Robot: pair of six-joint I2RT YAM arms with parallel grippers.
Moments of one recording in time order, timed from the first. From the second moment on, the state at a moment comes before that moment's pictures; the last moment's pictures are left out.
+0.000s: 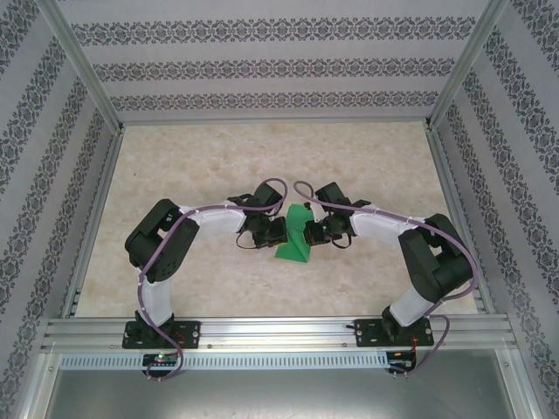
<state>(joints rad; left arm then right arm) -0.71 1.92 1.13 -0.37 0.38 -0.95 0.51 1.62 0.84 -0.40 -0.31 0.24</state>
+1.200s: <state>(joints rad) -0.72 1.92 1.14 -0.38 0.38 -0.95 0.51 1.63 0.84 -0.41 -0.32 0.24</state>
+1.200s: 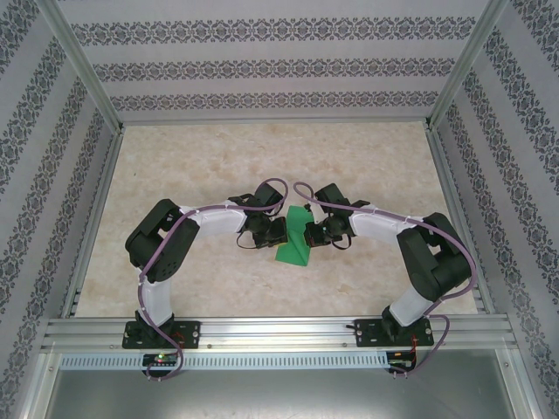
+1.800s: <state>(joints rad) -0.72 1.92 1.14 -0.38 0.37 -0.94 0.51 1.66 0.84 -0.41 -0.31 0.25</state>
